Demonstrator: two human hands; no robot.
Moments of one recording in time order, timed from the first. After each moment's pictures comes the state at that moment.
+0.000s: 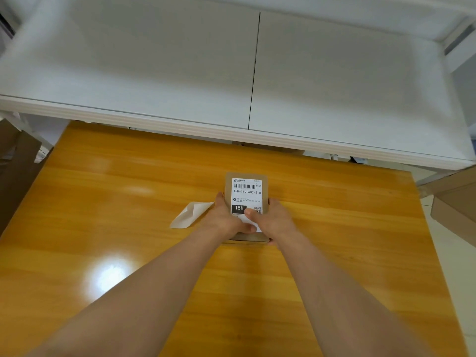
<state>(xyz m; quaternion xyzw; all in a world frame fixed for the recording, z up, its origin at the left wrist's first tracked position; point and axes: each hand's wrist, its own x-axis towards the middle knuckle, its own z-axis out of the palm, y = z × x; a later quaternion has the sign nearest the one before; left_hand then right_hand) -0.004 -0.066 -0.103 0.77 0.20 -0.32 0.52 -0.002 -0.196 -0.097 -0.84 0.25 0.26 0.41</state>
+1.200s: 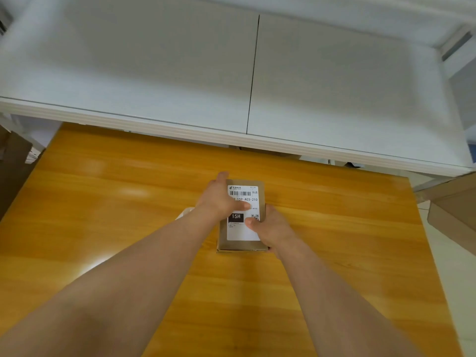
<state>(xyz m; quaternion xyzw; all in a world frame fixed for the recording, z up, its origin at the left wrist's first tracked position) 0.054 -0.060 -0.112 0.86 0.12 -0.25 0.42 0.004 -0.199 -0.104 -0.82 0.24 0.30 0.43</state>
